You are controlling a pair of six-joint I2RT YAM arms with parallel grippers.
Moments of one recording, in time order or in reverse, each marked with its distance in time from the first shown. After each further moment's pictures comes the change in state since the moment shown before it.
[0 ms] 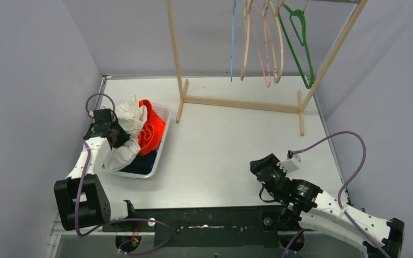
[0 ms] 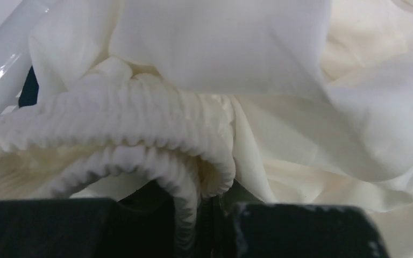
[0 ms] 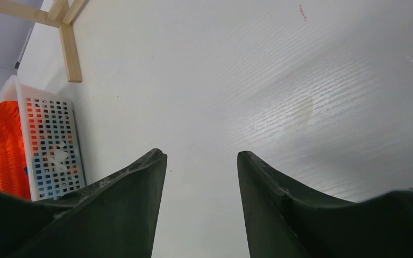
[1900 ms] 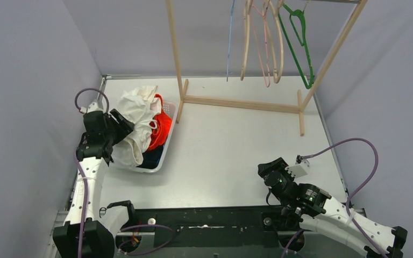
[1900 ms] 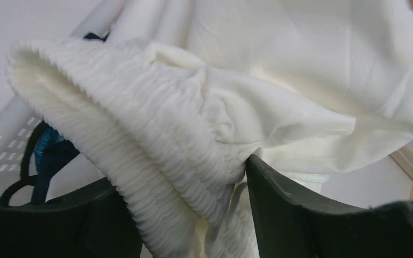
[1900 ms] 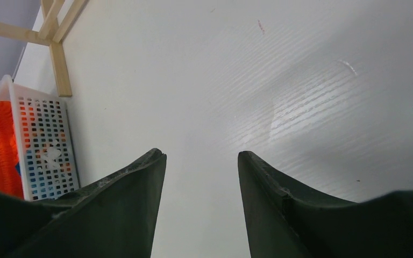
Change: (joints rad) left arm 0.029 -0.308 -0.090 0.121 0.183 -0.046; right arm 0.000 -0.135 -0.012 -0.158 0.039 0.049
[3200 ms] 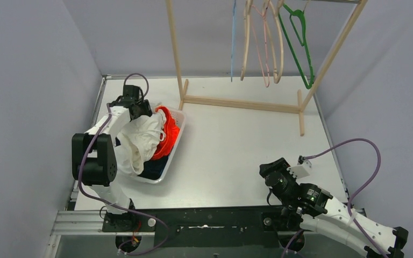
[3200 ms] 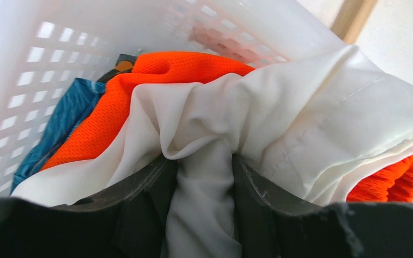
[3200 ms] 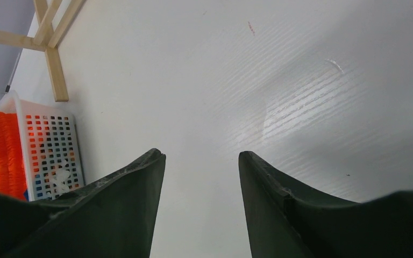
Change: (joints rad) left arm -0.212 0.749 0.475 -0.135 -0.057 0.174; right arm 0.000 -0.001 0.024 -0.069 0.005 0.039
